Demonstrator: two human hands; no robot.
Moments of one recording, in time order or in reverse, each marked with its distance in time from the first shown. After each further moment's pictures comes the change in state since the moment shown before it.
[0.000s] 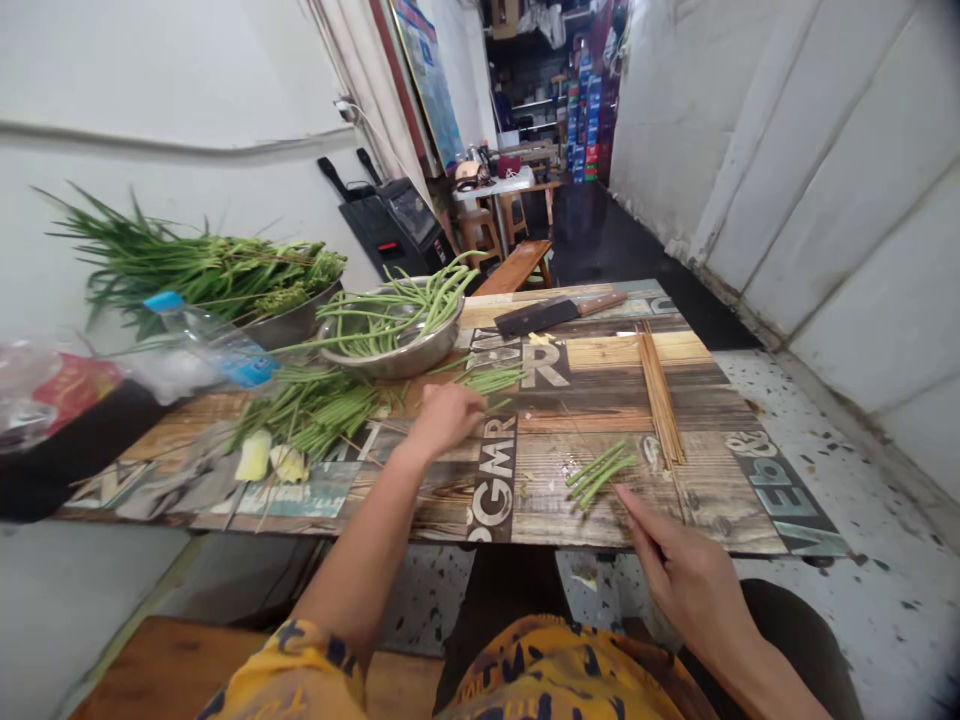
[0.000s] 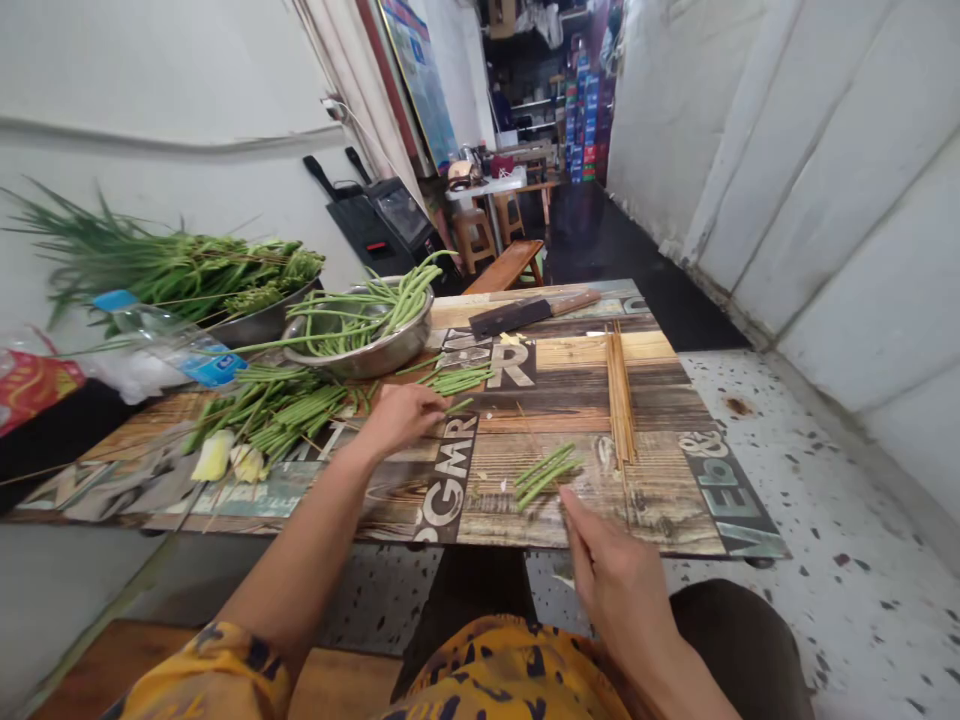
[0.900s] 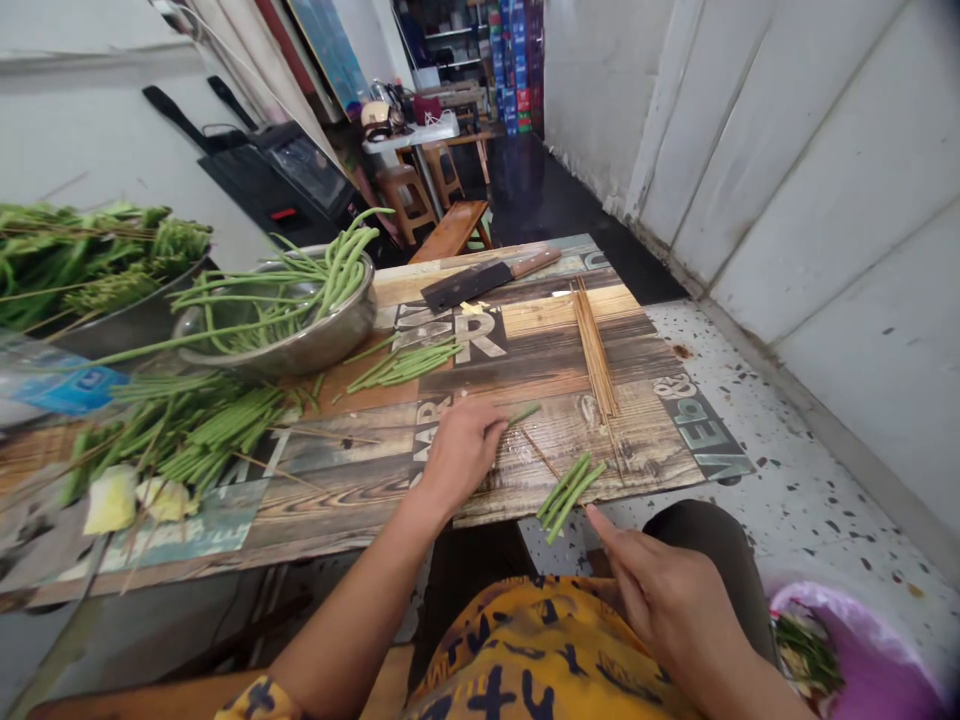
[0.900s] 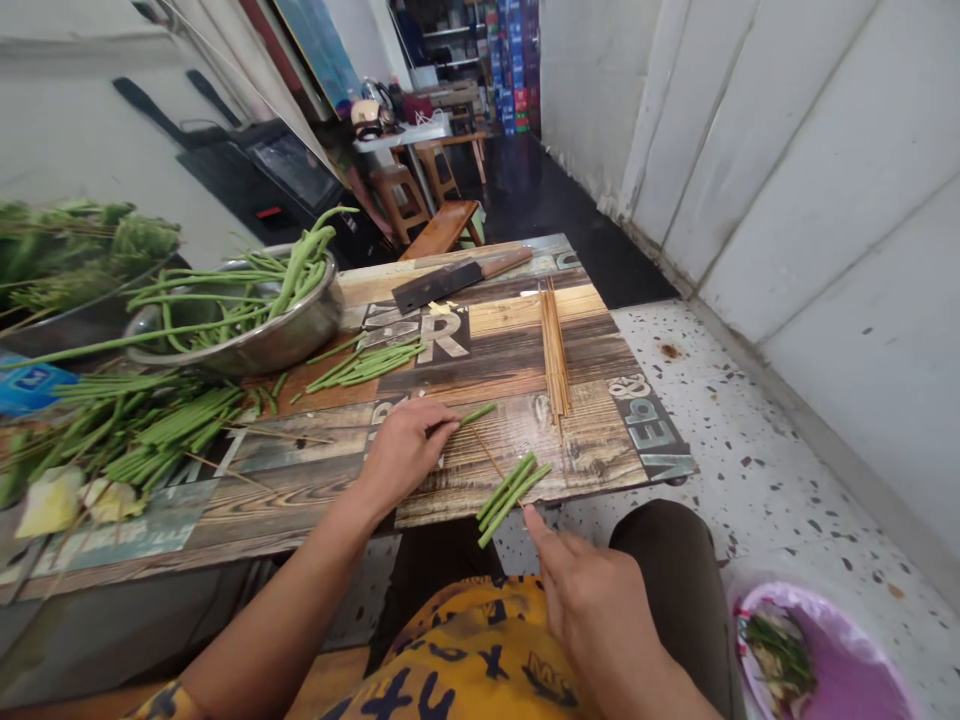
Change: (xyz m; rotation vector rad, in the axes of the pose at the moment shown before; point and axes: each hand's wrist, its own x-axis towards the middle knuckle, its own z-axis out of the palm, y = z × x) left_hand -0.024 0.093 0.044 -0.383 0.096 0.253; right_hand -0.044 -0.019 -0.034 -0.067 -0.227 0.060
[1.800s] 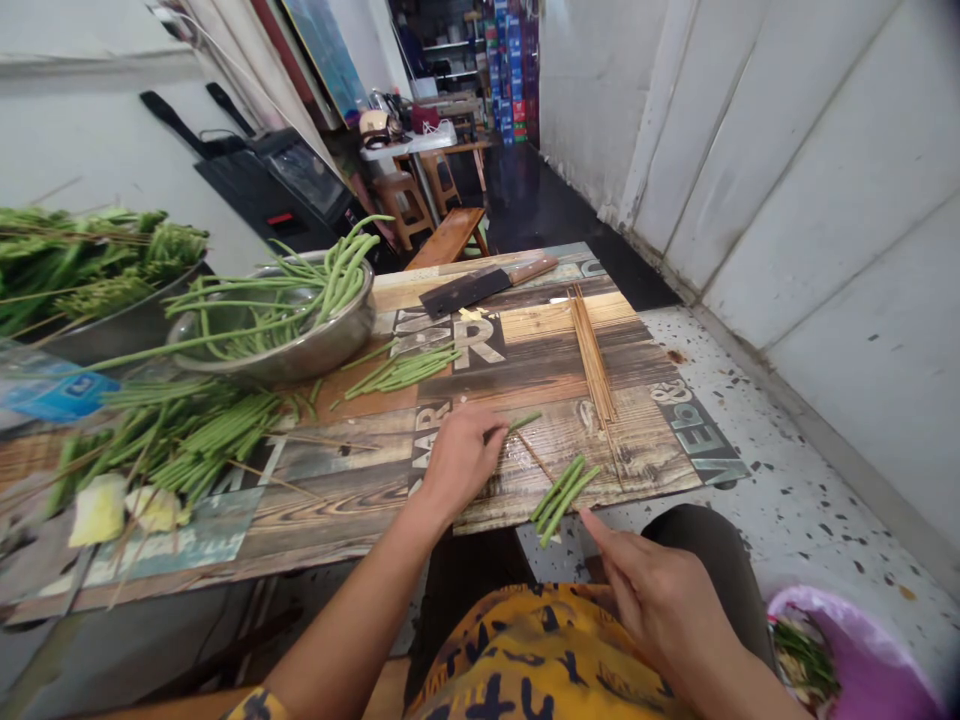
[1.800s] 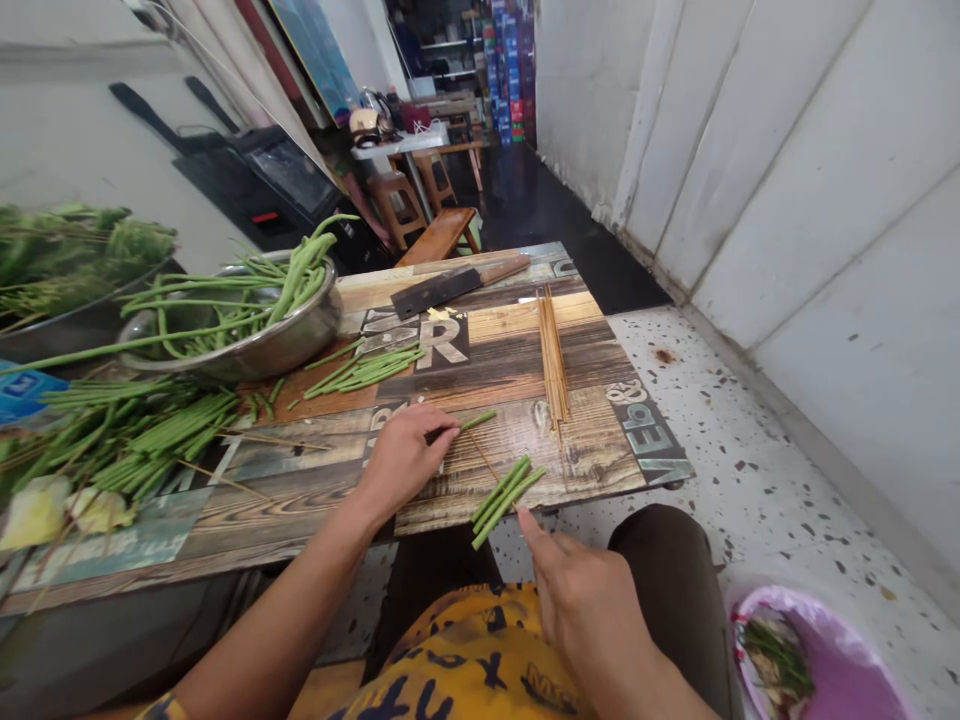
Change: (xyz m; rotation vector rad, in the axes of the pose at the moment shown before) left_hand 0.001 -0.001 0.002 -0.001 0.026 0.023; right_hand 0.005 -0.002 0.004 0.014 0.004 -0.007
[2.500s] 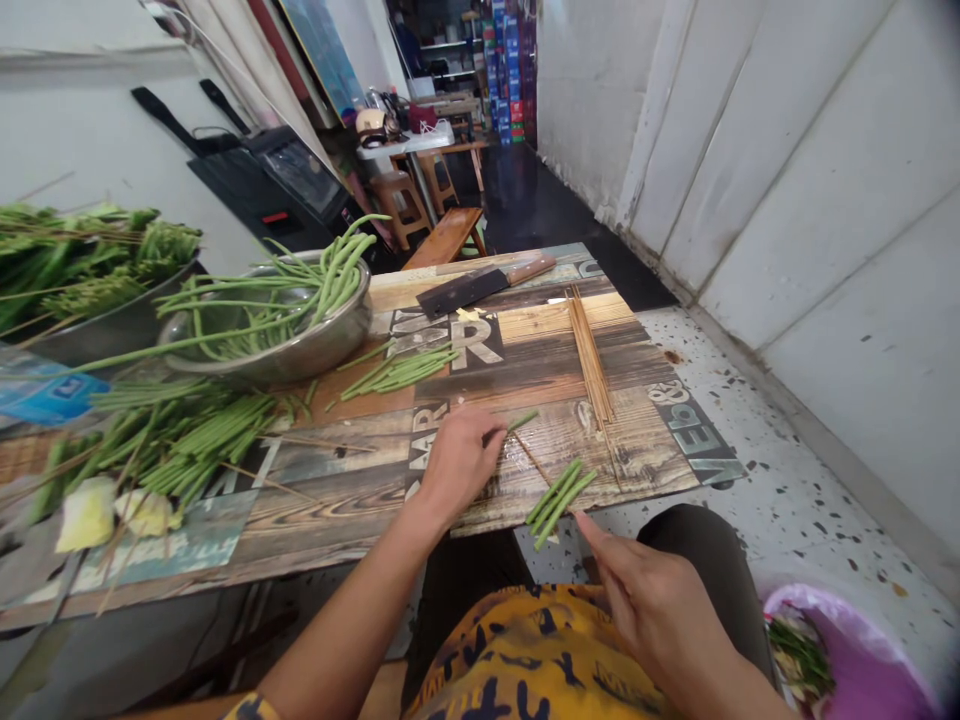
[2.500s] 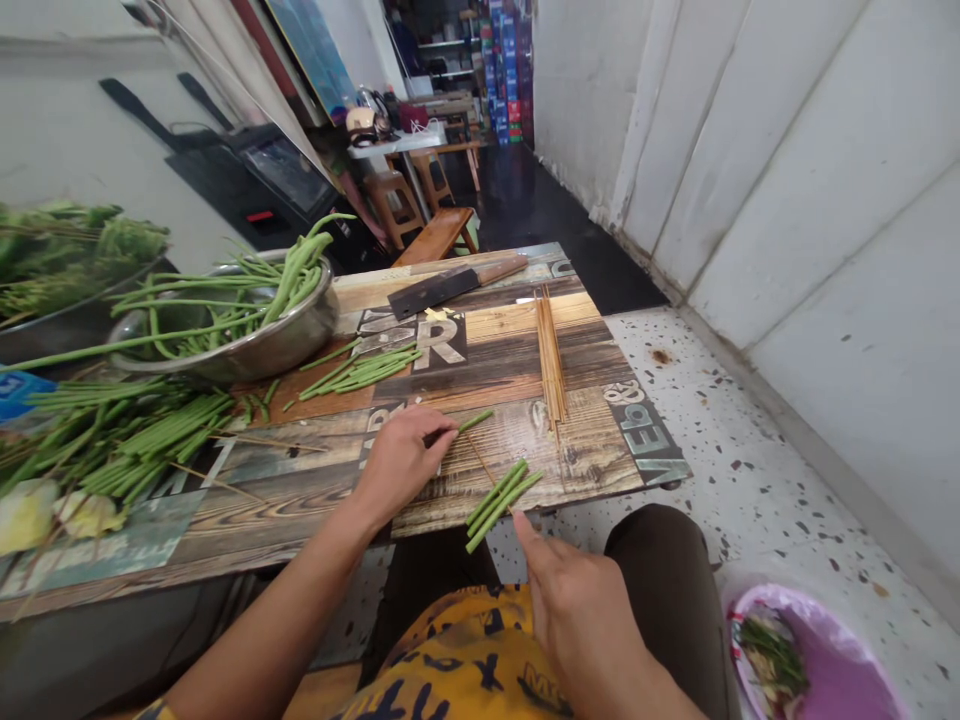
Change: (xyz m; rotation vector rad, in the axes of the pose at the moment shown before) left_hand -0.001 0.000 0.001 0.008 0.010 0.012; right_hand -0.001 -0.007 0.001 0.069 -0.027 0.082
